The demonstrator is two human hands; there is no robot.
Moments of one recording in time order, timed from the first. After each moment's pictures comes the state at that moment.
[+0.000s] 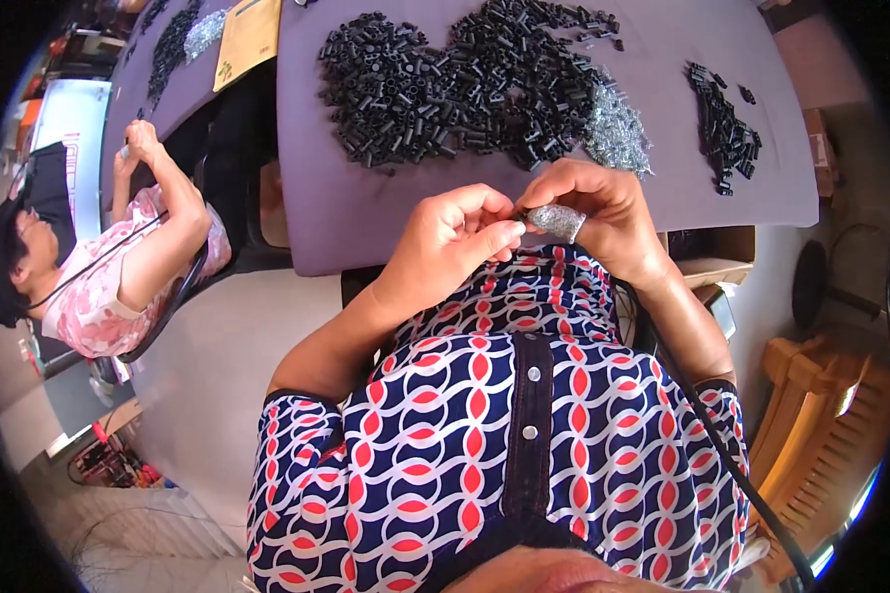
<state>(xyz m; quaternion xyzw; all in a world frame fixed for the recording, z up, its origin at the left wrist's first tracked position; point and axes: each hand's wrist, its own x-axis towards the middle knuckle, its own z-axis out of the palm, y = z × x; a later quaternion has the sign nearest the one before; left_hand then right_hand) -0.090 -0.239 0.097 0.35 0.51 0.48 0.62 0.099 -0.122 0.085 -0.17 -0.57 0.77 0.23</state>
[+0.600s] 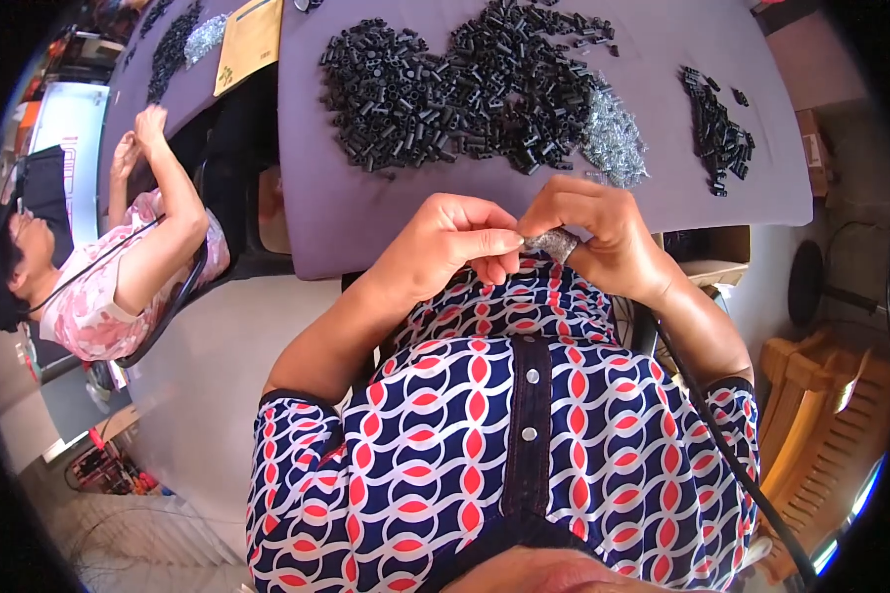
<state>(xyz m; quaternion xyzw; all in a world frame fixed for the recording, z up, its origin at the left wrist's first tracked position) -0.103 -0.229 0.092 0.28 0.47 0.42 0.73 0.104 -0.118 0.110 -0.13 -0.81 0.52 0.22</state>
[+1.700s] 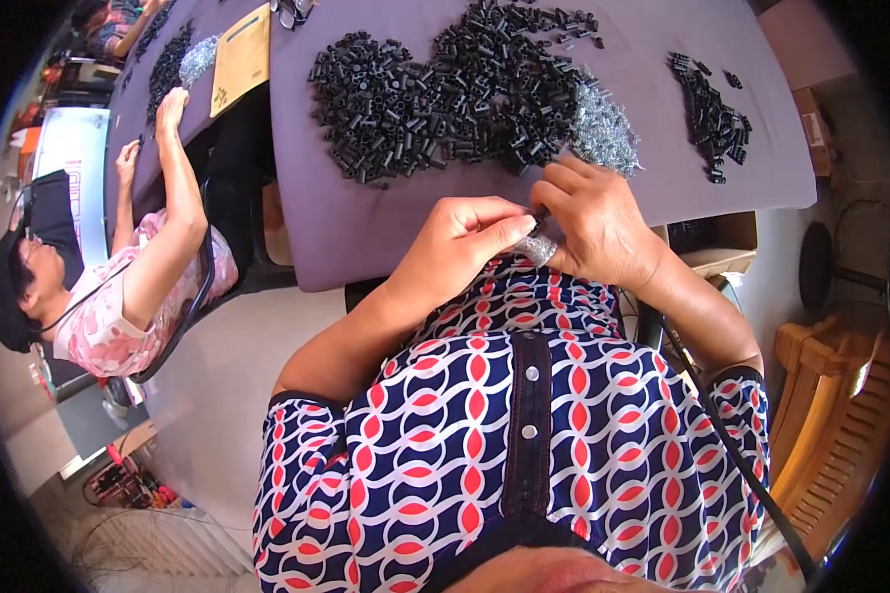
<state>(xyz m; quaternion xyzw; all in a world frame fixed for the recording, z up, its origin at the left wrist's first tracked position) -0.043 -0.212 0.106 0.34 0.53 0.46 0.63 0.135 -0.101 0.103 -0.15 -0.94 0.22 0.22</state>
